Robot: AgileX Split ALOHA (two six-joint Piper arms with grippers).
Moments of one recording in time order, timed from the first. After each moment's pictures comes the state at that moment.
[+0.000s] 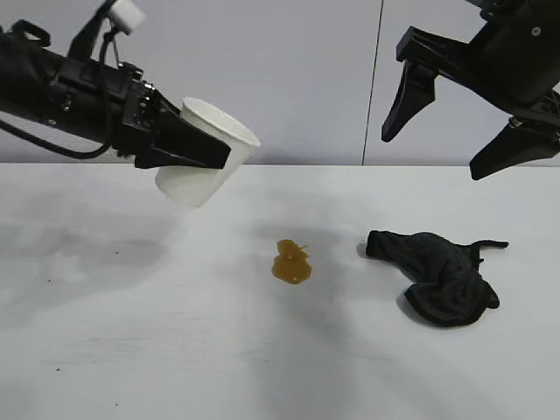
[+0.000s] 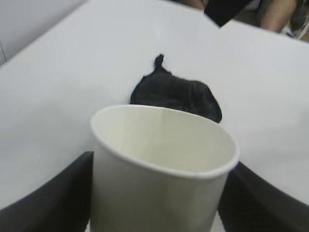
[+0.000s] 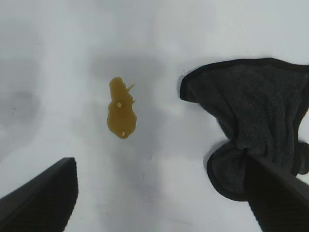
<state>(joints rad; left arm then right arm) -0.15 1.94 -1.07 -1.63 1.04 2.27 0.20 1.57 -1.09 0.34 0.63 0.08</state>
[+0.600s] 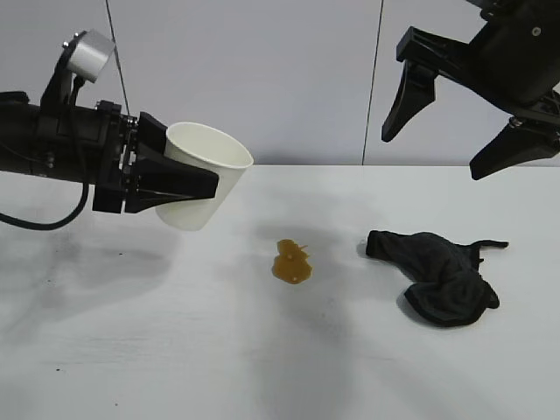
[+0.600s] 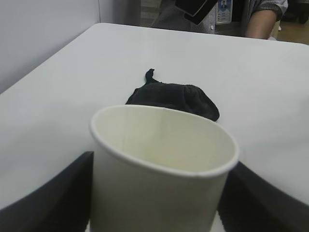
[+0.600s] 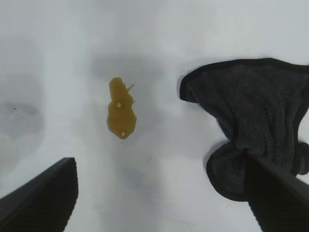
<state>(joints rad) -0.13 2.09 -1.05 -1.69 1.14 2.54 0.20 1.57 -1.09 0.34 0.63 0.08</state>
